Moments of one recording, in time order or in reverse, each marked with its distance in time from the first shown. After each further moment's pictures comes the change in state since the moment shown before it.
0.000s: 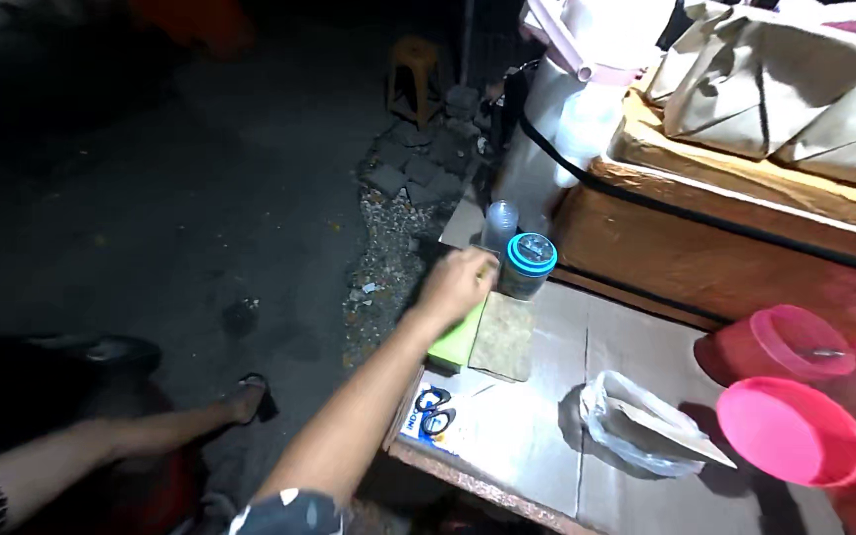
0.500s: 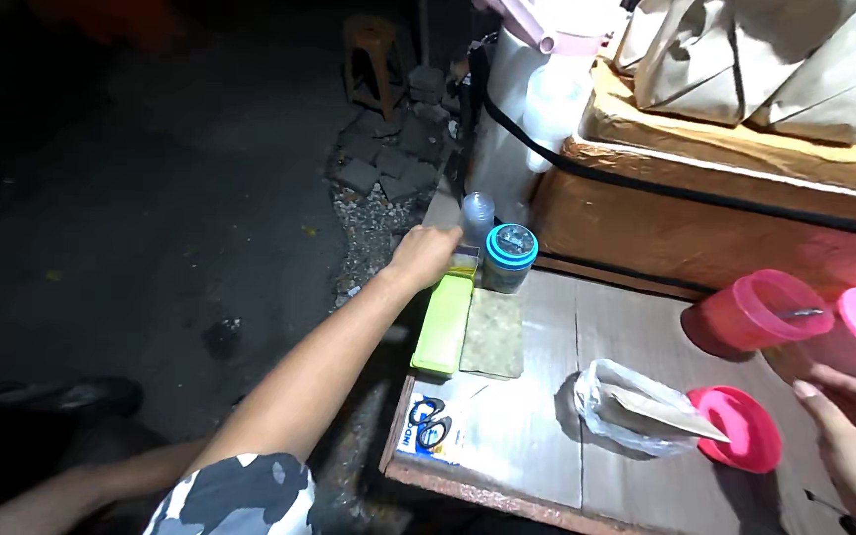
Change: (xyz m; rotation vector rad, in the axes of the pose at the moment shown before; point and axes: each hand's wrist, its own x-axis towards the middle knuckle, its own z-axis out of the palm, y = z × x) left_hand 0.063 -0.039 -0.013 0.410 -0.201 0.124; right_hand 0.008 0.020 0.017 -0.499 0.181 -0.289
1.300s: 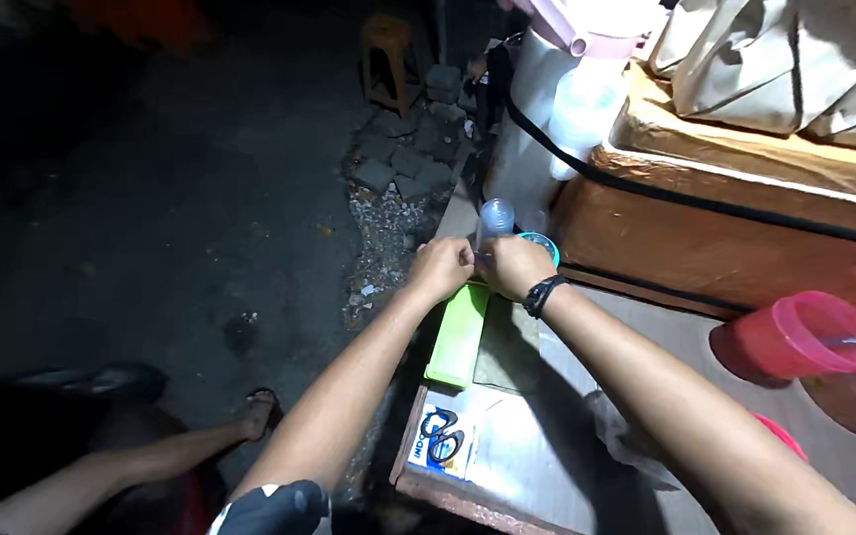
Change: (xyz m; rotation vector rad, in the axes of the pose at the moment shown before) left_hand -0.004 -0.003 0.008 -0.395 0.081 -0.258; right_hand 0.082 -0.229 0.339 -0.654 -0.802 -0.469
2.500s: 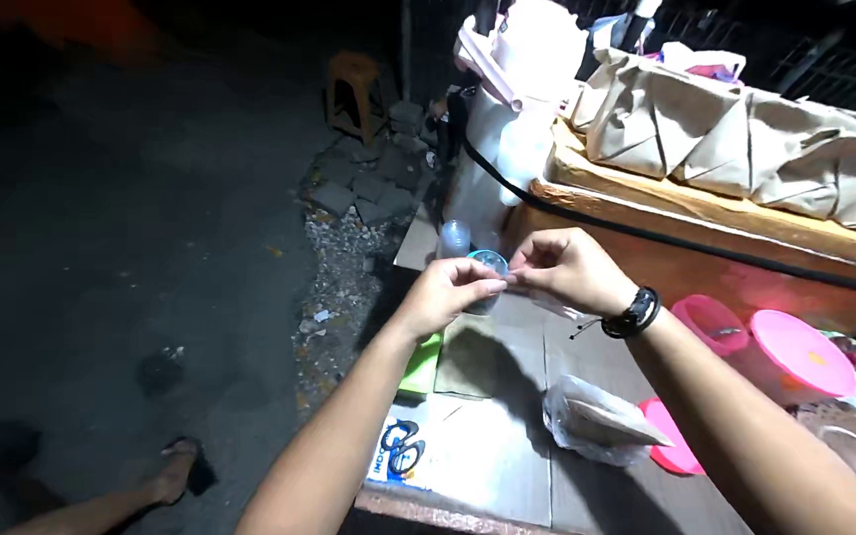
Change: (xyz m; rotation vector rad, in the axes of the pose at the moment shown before) left_hand -0.069 0.084 -0.017 -1.042 -0.082 0.283; right_hand -0.110 0.052 -0.095 0.590 0.199 -0.302
